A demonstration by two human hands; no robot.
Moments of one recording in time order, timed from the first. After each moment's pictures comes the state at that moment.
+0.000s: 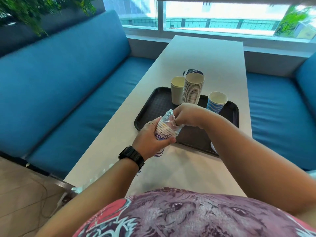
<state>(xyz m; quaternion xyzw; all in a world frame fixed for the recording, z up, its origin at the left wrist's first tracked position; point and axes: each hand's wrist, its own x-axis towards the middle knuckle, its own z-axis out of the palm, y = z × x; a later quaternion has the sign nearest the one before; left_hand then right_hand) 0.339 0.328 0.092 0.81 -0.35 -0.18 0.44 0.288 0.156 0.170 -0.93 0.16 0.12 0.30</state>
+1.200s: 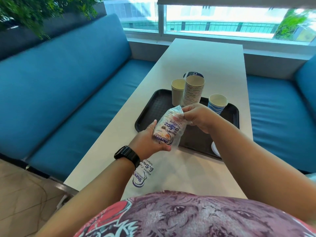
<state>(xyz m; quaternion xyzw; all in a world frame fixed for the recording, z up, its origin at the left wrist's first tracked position) 0.347 0.337 0.099 0.86 -0.31 -0.24 0.33 0.279 0.126 0.143 -0.76 0.22 0.03 0.61</state>
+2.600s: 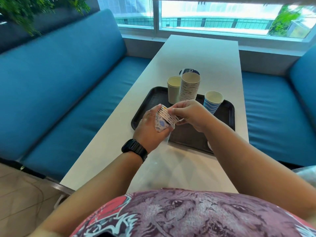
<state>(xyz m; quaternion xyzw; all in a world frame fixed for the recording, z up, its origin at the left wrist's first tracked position) 0.343 0.308 0.103 0.84 -0.35 -0.06 0.40 0.273 0.146 0.156 -0.77 0.18 -0.03 0.61</state>
